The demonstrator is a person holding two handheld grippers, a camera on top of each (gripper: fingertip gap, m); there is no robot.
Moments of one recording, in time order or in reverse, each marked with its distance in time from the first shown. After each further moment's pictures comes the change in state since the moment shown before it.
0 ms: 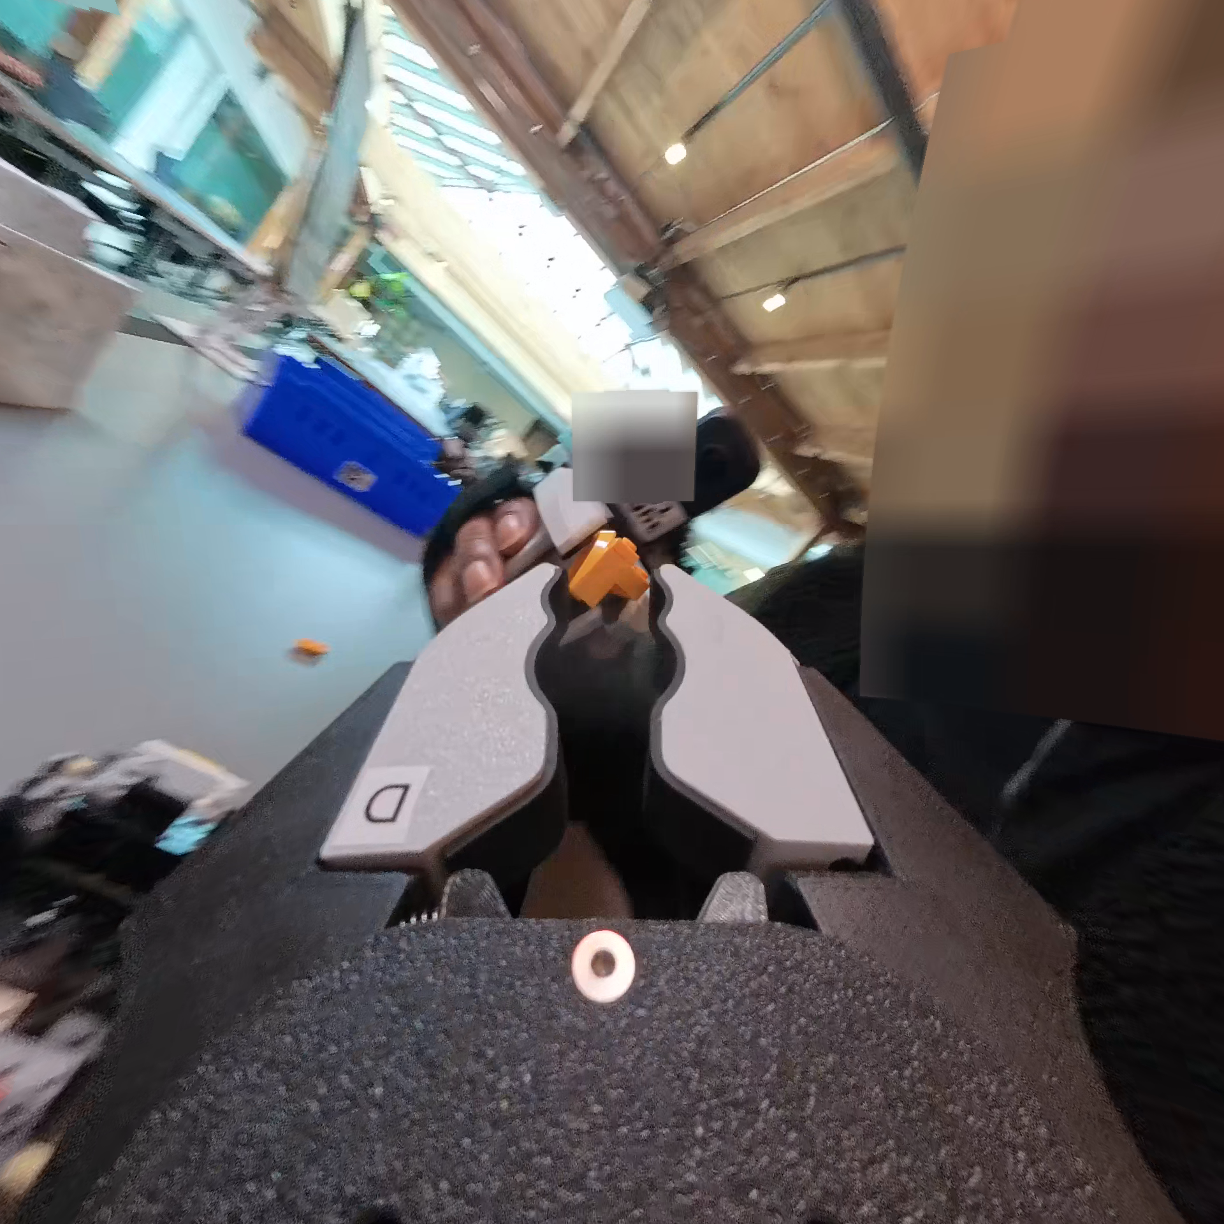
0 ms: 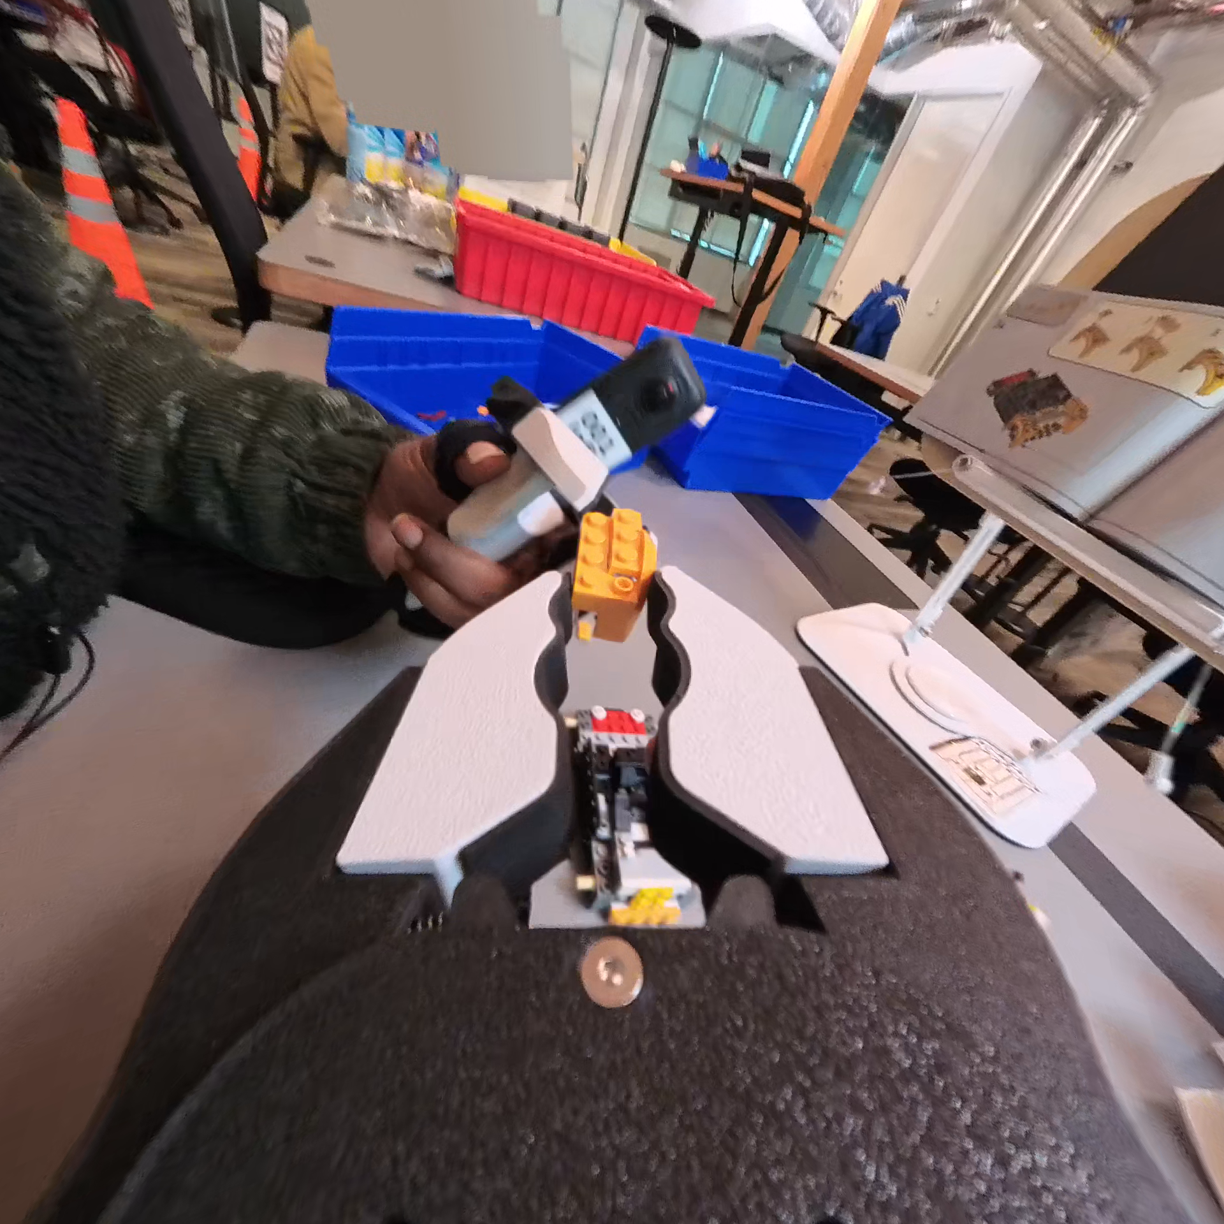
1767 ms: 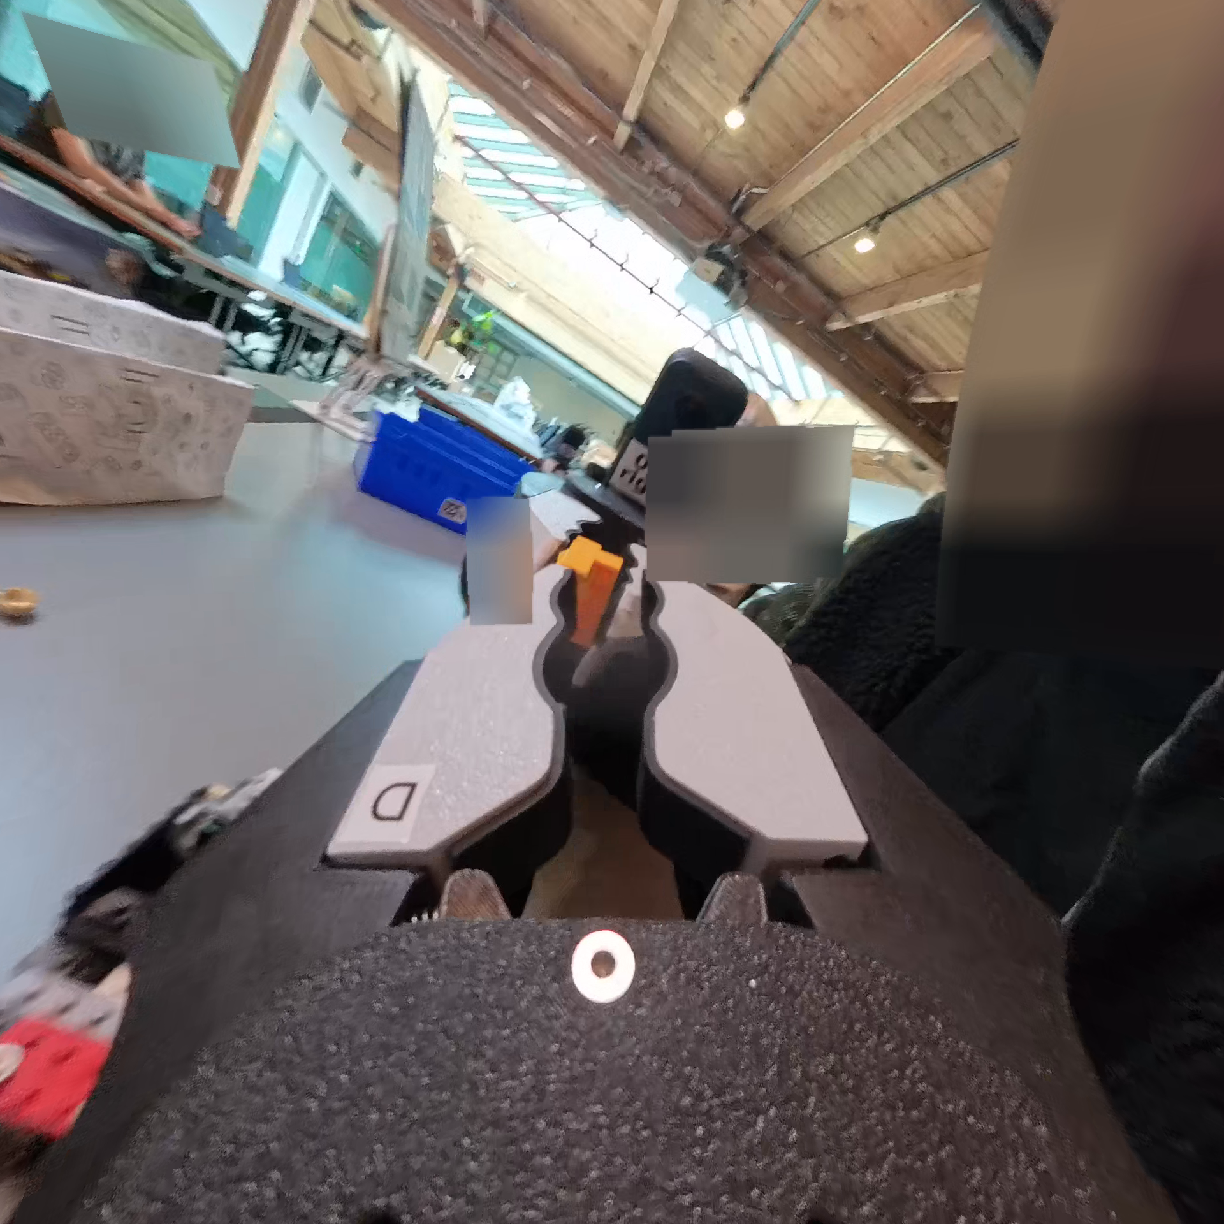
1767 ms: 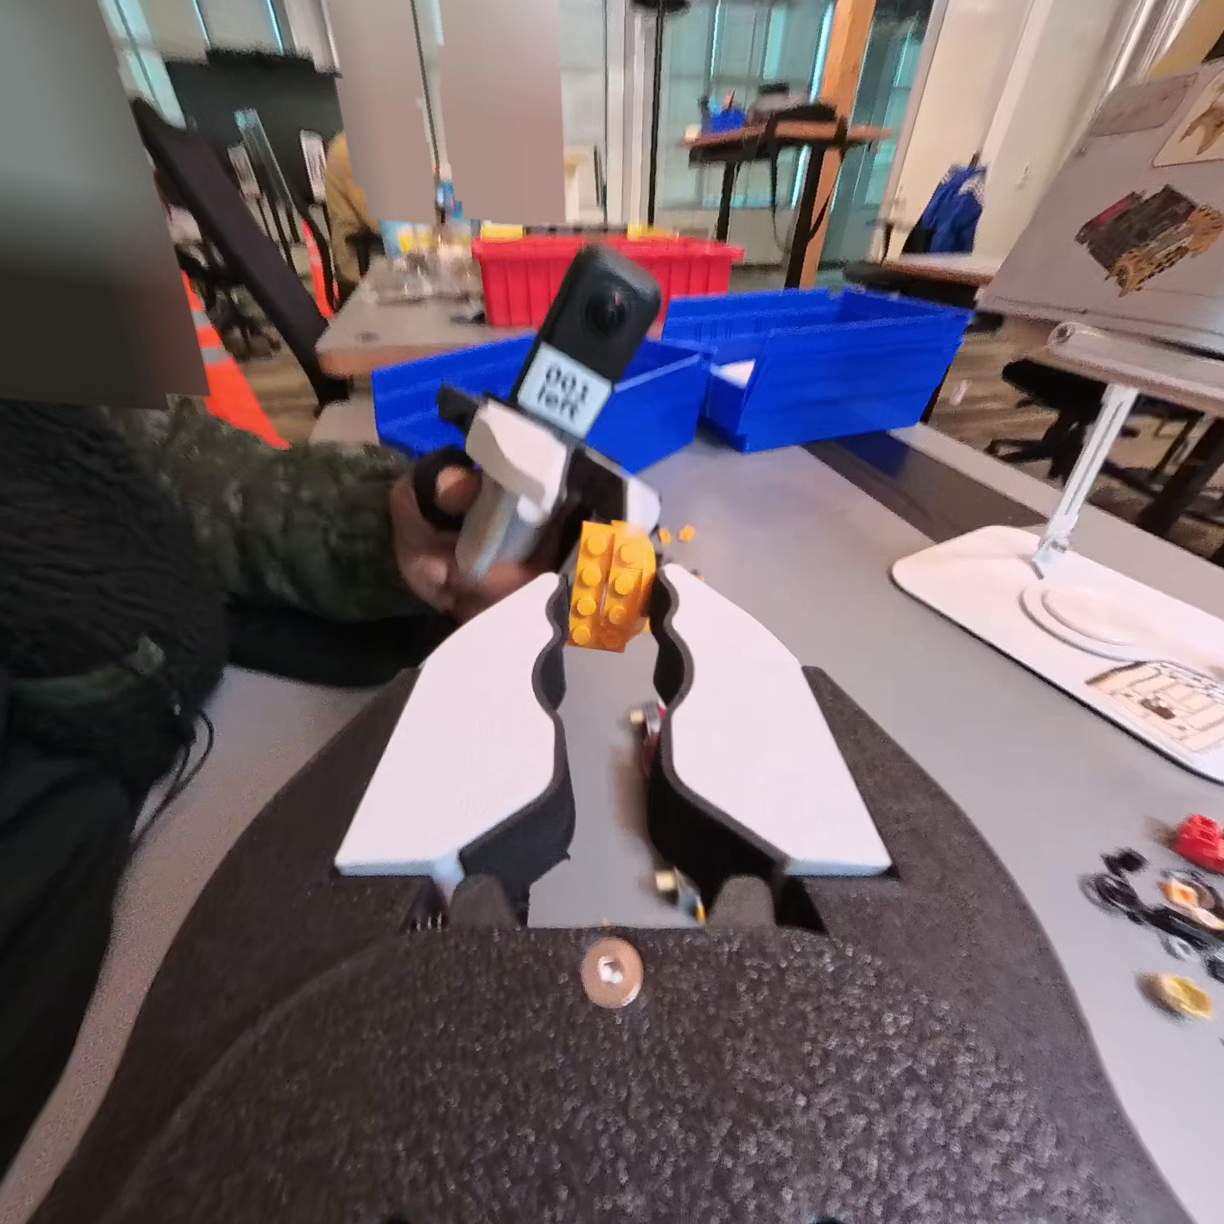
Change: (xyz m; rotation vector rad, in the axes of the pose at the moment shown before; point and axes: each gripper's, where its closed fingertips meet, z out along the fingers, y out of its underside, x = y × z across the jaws) left arm -0.003 -0.002 0.002 -0.002 -0.118 0.213; right arm 0.007 0.013 0.013 -0.003 -0.068 0.281
